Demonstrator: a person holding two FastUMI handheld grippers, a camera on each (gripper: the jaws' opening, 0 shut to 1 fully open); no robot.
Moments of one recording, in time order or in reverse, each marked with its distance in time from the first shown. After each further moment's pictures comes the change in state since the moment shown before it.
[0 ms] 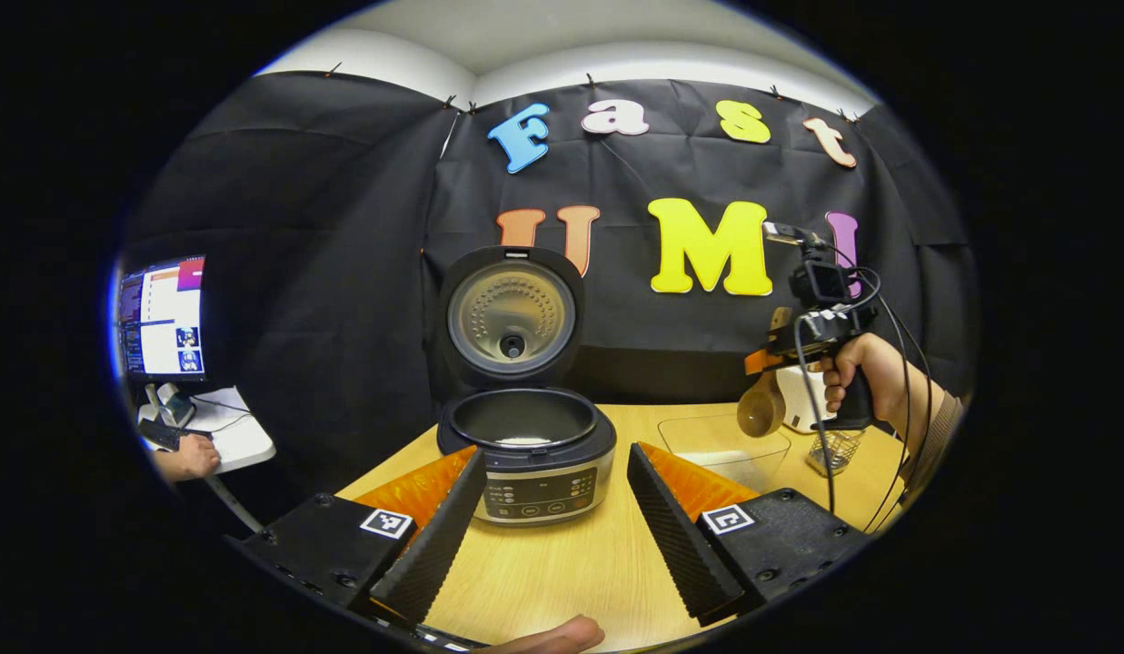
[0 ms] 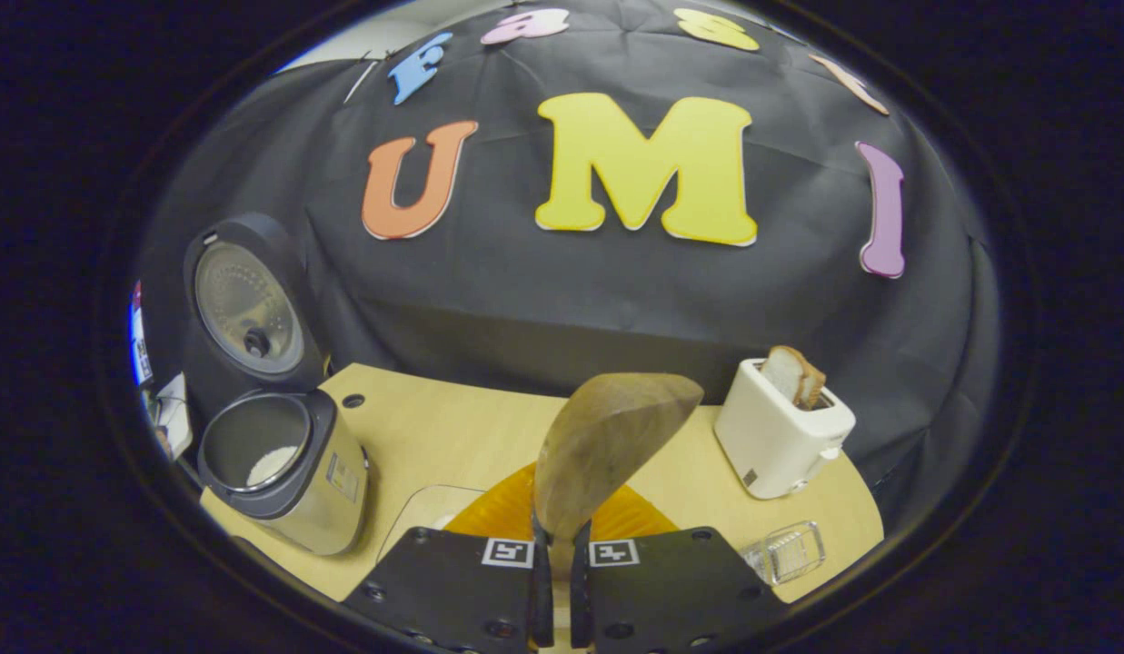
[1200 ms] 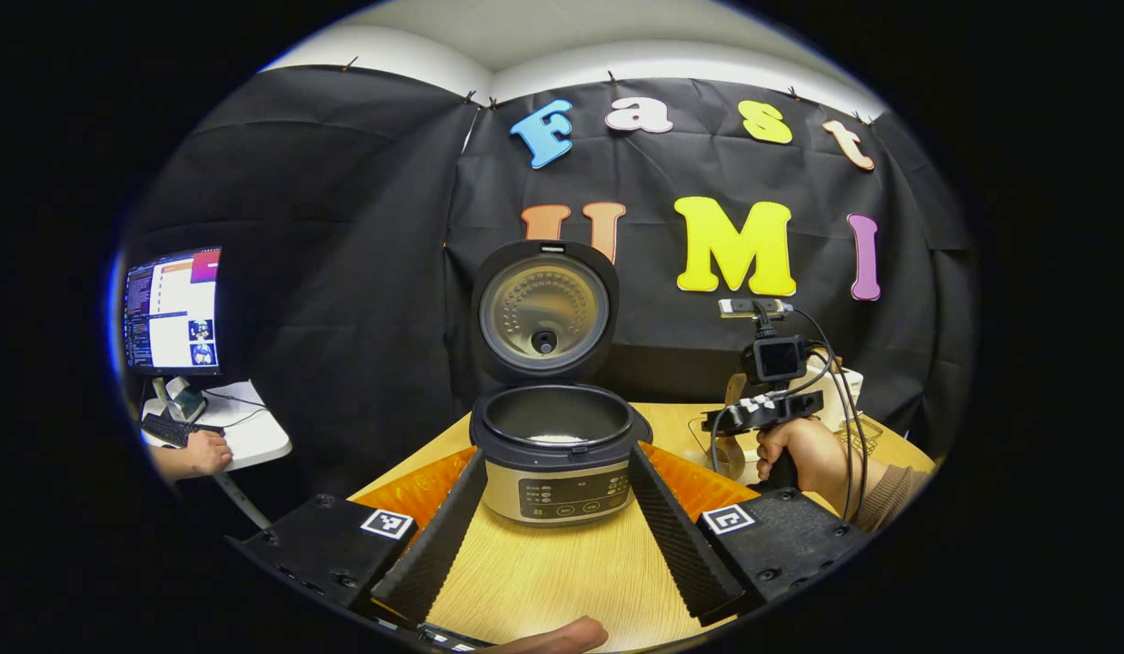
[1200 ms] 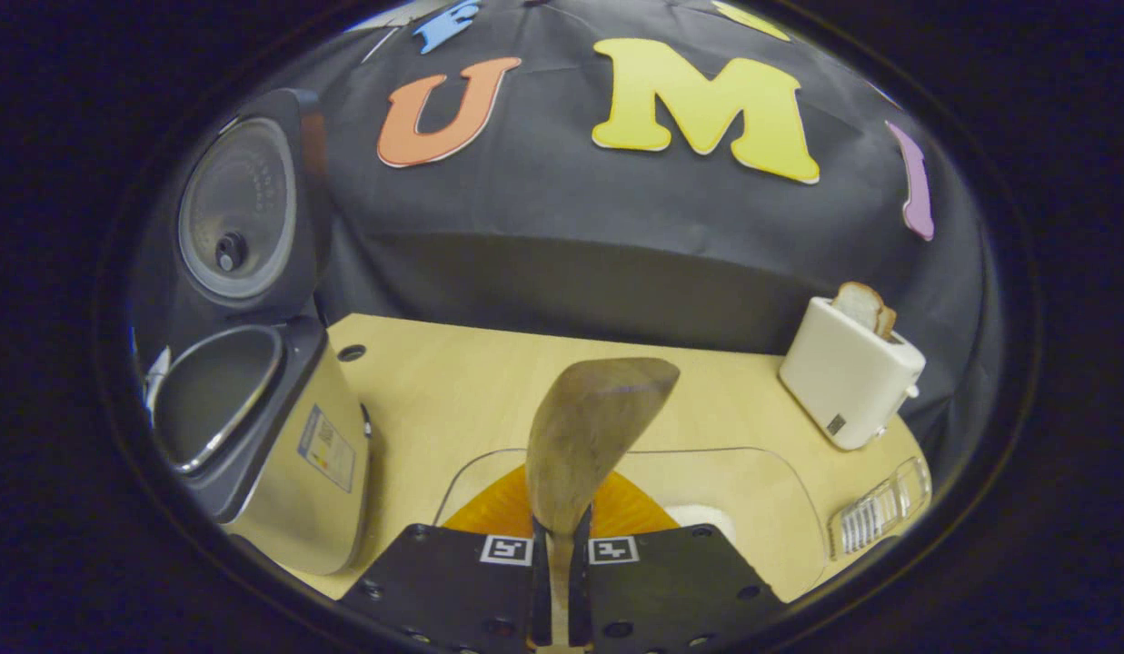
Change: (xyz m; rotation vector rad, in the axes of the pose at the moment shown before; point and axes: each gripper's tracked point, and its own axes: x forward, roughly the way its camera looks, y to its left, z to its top) left arm 0.005 0.031 -0.007 -0.056 0.021 0.033; right arm 0.064 0.082 -0.077 0.069 0.104 0.048
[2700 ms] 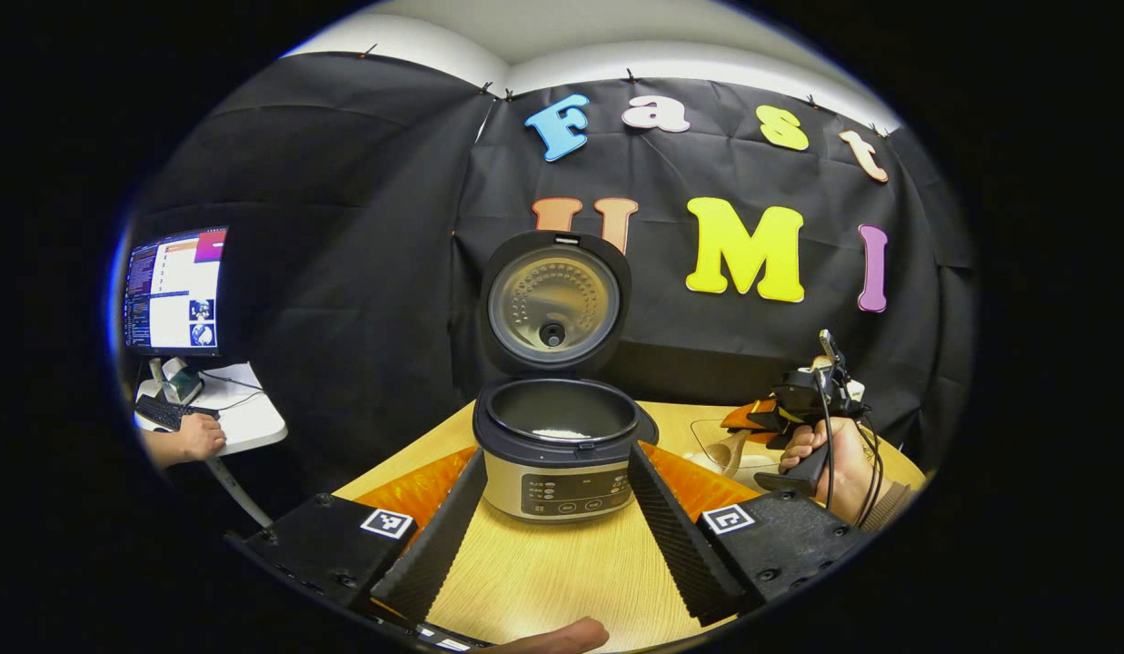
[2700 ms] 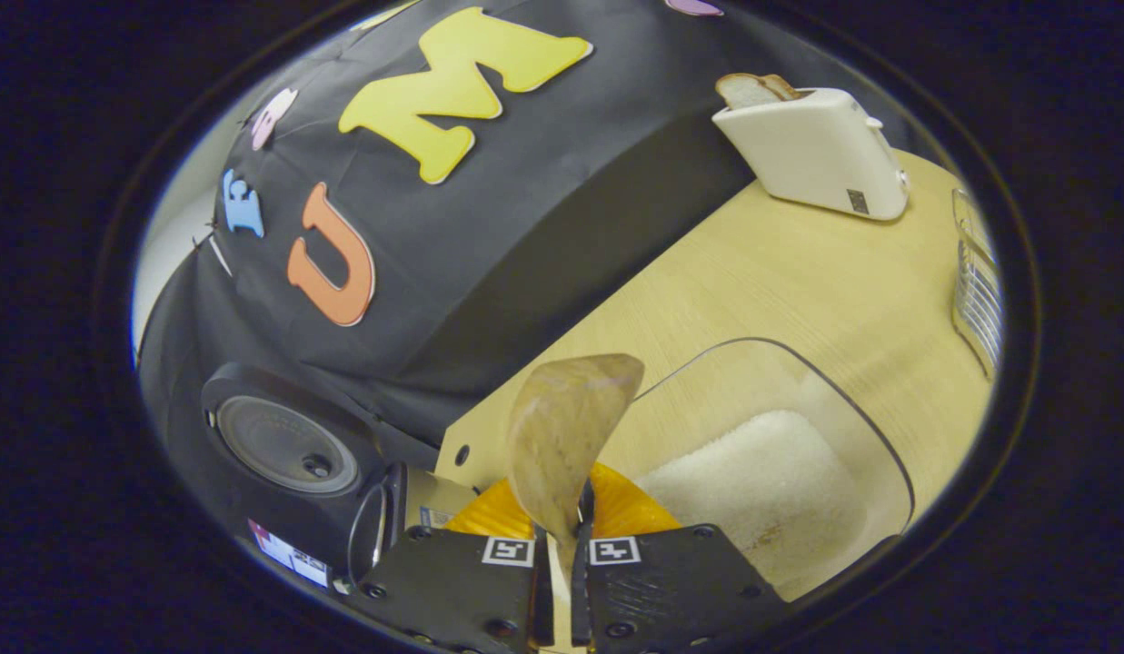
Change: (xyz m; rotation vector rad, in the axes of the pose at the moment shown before) left arm 0.005 0.002 -0.004 -0.044 0.014 0.000; right arm -0.015 -0.020 0.000 0.747 0.048 0.295
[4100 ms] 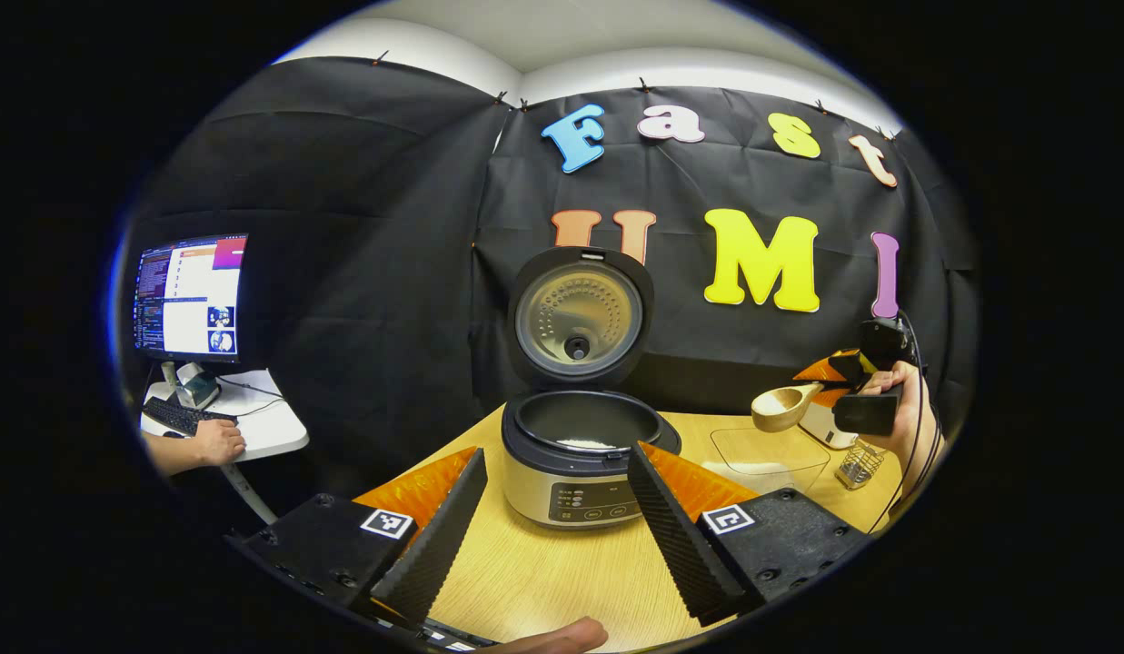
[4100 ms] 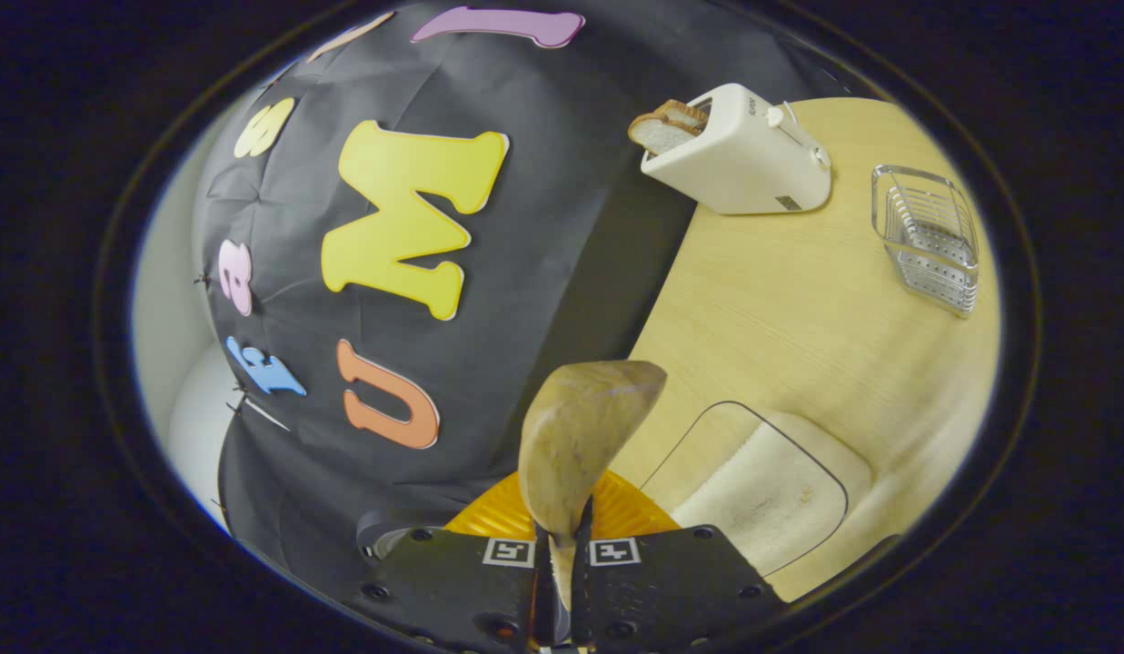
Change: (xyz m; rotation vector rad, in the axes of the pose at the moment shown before) left arm -0.009 0.028 0.011 -0.007 -0.037 0.059; right arm -0.089 0.040 0.082 0.397 -0.134 0.155
